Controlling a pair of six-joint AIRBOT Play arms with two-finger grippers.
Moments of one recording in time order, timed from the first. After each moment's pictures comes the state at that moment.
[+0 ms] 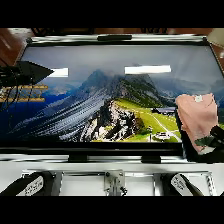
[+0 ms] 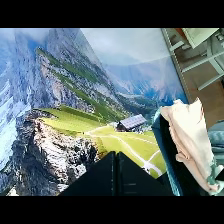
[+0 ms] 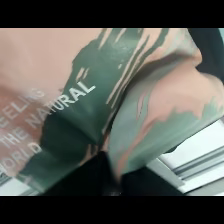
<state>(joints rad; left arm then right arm) 0.16 -1.07 1.29 0.50 -1.23 -1.22 -0.71 -1.06 1.02 -1.61 1.71 1.55</state>
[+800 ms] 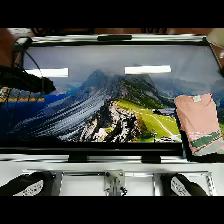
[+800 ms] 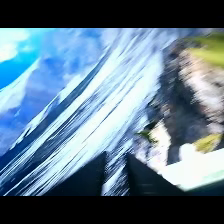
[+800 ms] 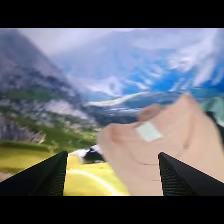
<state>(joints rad) -0.18 -1.19 1.47 1.43 -1.37 -1.47 -0.32 -1.09 1.60 -1.39 1.37 1.58</state>
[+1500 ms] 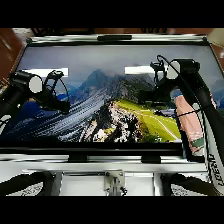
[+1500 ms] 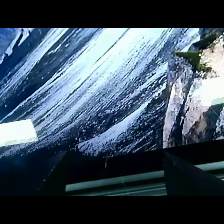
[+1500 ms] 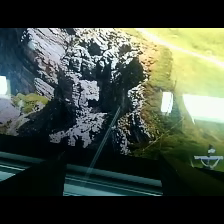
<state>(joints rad) -0.31 -1.29 1.29 1.61 -1.44 -1.62 0.27 -1.41 1.47 -1.39 1.50 1.77</state>
